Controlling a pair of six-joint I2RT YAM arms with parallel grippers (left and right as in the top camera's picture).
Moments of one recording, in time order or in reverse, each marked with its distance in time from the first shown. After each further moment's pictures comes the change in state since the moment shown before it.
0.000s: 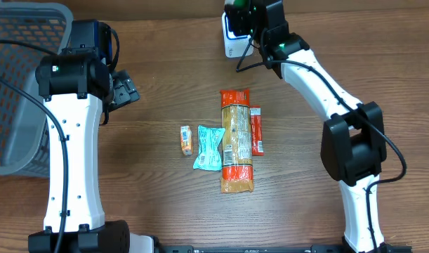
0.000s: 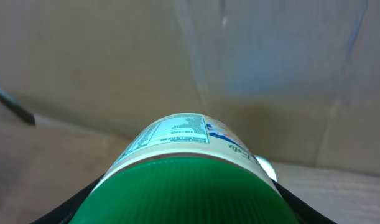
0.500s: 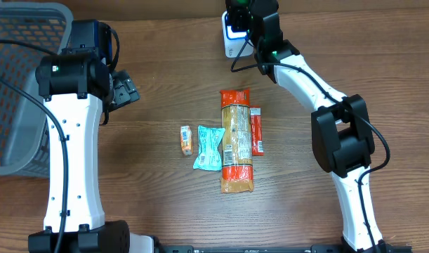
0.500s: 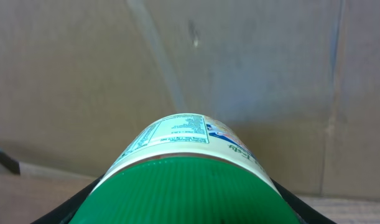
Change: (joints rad) left arm 0.000 0.000 0.000 0.000 0.000 0.000; right arm 0.000 0.114 0.000 0.264 0.090 0.063
